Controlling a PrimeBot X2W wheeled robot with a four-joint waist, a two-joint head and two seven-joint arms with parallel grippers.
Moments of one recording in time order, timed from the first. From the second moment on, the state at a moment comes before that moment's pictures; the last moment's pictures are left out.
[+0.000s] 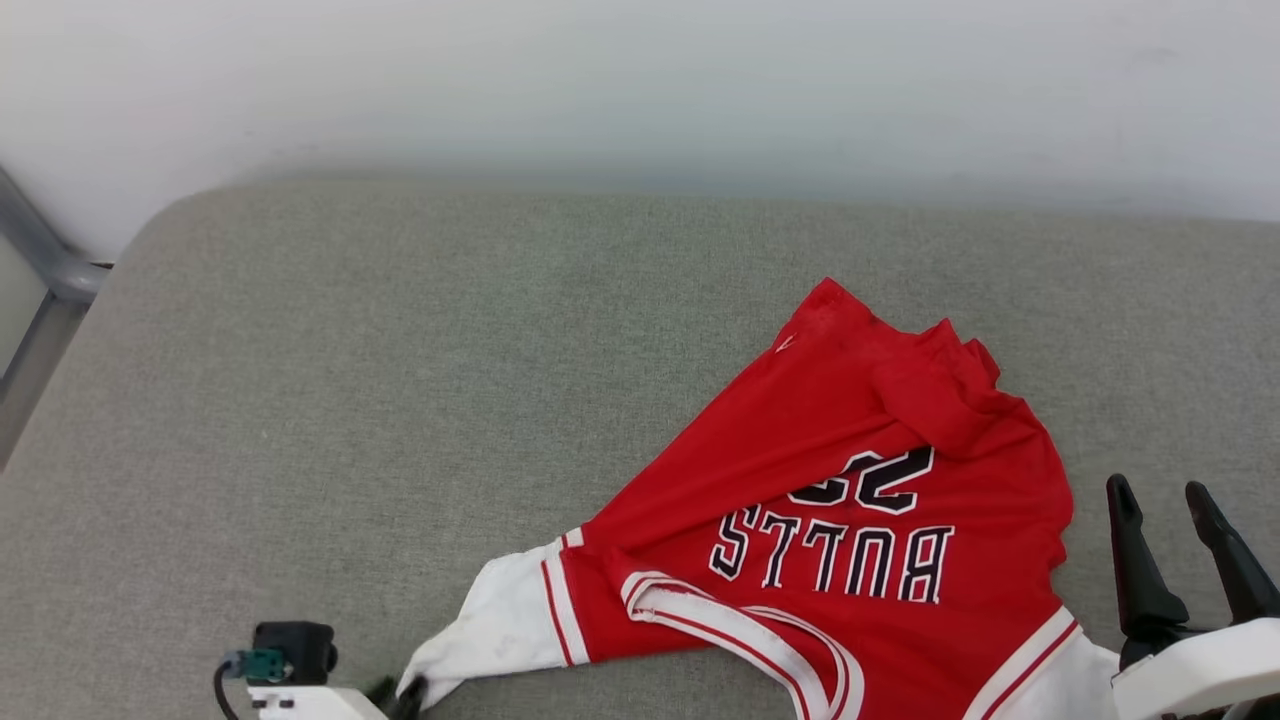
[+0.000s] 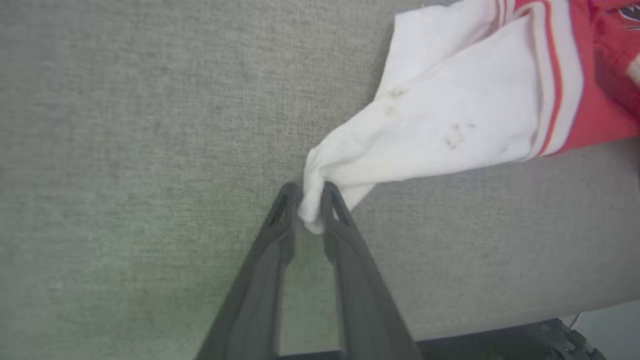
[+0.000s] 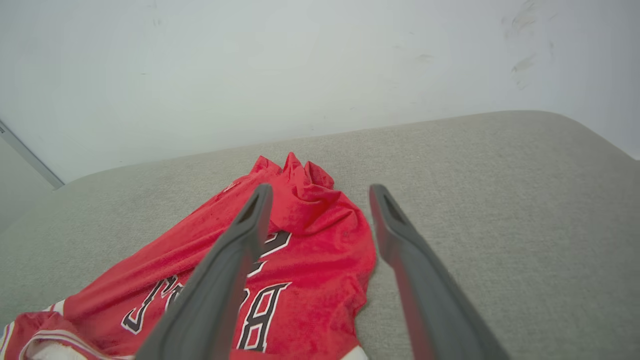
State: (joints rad) left arm 0.03 0.46 -0.40 0.19 -0.73 0.08 0.27; right arm 0.10 -0.05 -0.20 -0.17 0.30 0.13 0.10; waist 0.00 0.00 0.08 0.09
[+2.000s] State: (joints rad) left arm 0.02 0.40 -0.36 -0.11 -0.51 0.22 -0.21; right arm 0.22 -0.10 -0.16 0.20 0.37 0.13 0.64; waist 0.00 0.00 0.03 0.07
